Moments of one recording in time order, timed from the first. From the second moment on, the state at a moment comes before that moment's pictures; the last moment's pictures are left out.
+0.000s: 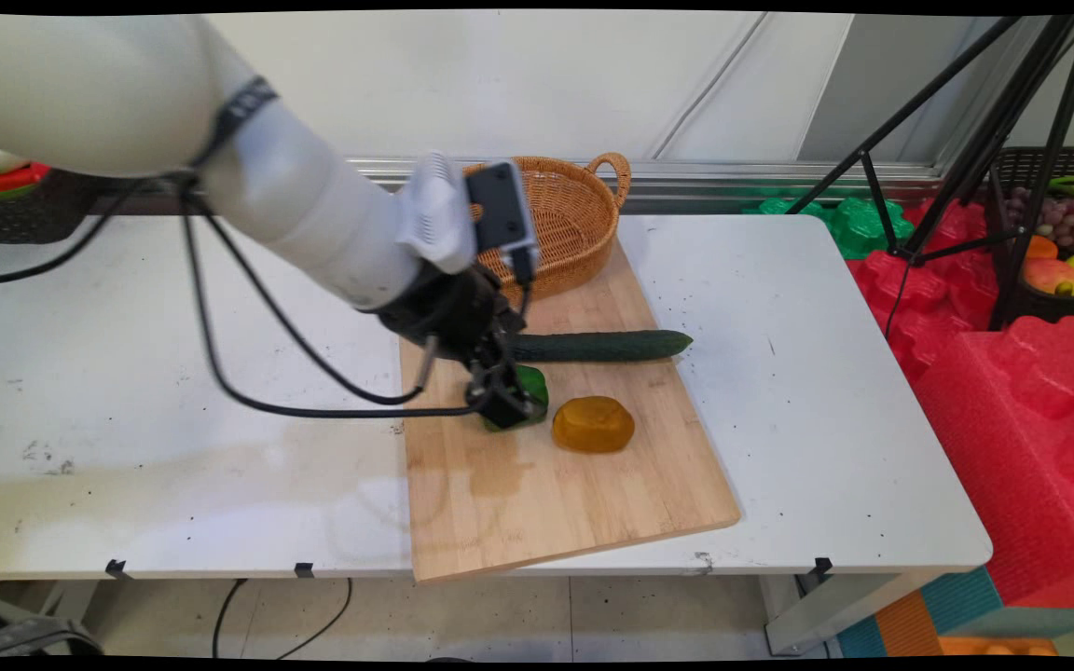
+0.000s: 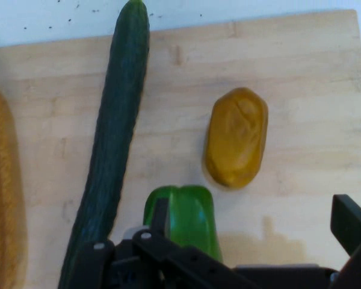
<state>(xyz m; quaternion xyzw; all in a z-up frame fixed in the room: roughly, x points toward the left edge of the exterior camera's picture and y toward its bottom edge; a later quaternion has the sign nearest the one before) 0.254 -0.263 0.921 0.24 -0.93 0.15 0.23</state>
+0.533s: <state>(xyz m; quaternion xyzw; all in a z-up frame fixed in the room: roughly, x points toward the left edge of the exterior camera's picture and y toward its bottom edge) 0.210 -0.304 0.872 0.24 -0.94 0.13 0.21</state>
